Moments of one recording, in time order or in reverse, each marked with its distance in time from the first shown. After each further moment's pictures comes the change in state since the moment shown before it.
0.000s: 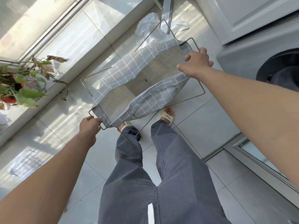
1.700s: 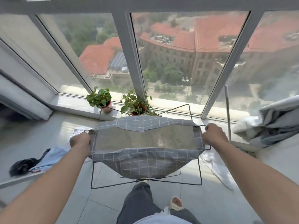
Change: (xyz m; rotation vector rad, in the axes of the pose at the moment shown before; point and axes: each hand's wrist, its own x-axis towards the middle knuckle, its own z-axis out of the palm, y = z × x) left_hand -0.270 -0.136 -0.285 -1.003 0.759 -0.107; right_hand -0.277 -0.177 -0.120 -0.286 0.079 -0.726
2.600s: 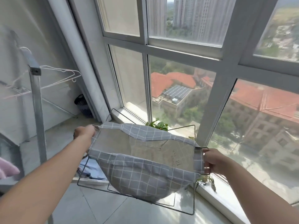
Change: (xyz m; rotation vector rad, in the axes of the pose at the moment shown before) left_hand 0.182 0.139 -0.193 -0.193 0.382 0.065; right_hand 0.004 -0.366 0.062 0.467 -0.602 -0.235
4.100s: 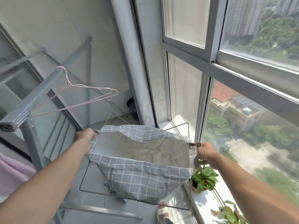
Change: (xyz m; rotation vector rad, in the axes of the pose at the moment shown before) left_hand 0.193 0.126 0.061 -0.201 0.461 -0.261; right_hand 0.288 -0.333 0.175 -0.350 -0.474 -0.320
